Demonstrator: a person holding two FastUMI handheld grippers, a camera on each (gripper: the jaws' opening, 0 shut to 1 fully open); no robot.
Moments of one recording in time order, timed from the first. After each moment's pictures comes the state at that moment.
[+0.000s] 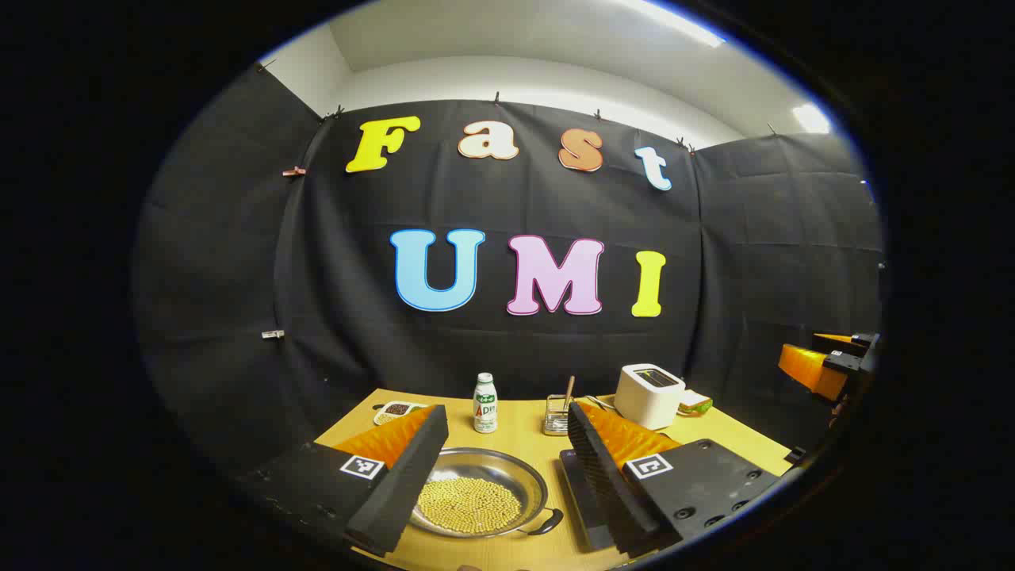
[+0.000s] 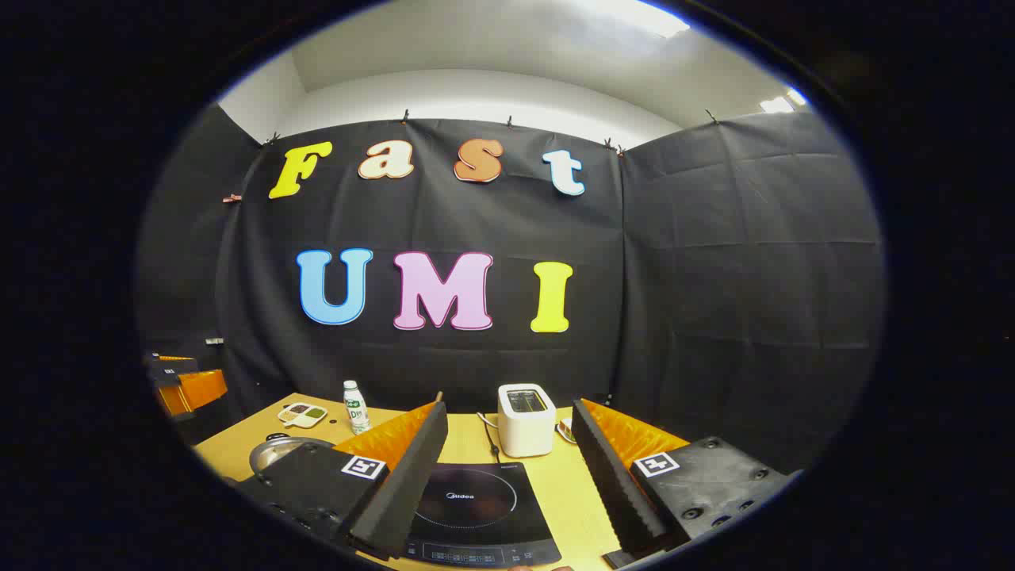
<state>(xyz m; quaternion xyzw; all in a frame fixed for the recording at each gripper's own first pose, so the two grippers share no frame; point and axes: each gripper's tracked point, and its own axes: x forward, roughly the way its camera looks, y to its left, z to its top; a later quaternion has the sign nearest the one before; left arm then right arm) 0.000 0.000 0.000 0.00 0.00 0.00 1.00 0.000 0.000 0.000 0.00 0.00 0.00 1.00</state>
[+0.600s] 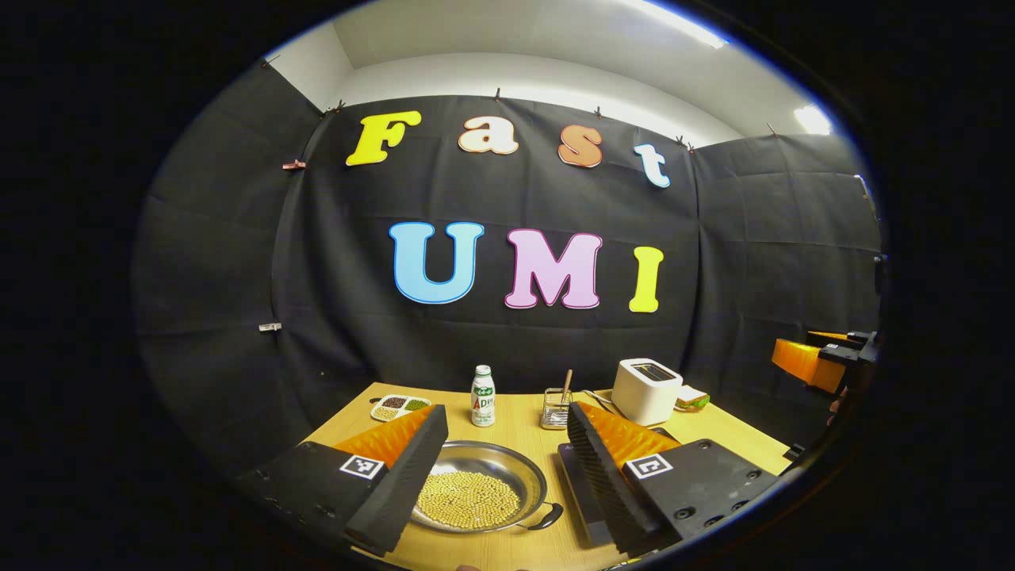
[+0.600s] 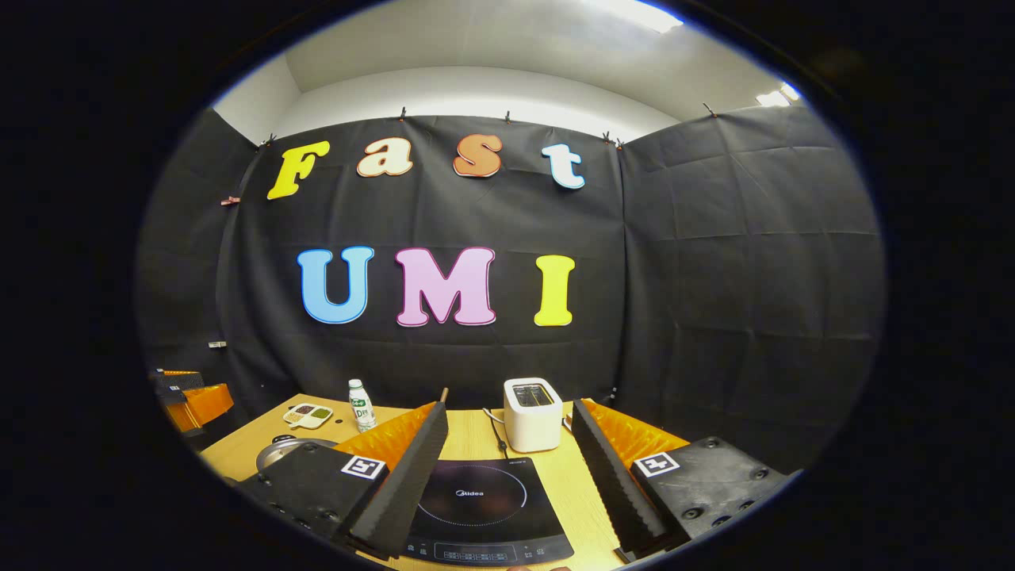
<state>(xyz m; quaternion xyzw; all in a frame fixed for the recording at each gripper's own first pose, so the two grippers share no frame) -0.003 0.003 -0.016 -0.01 0.01 0.00 1.00 0.000 0.008 -0.010 0.01 0.01 0.00 1.00</state>
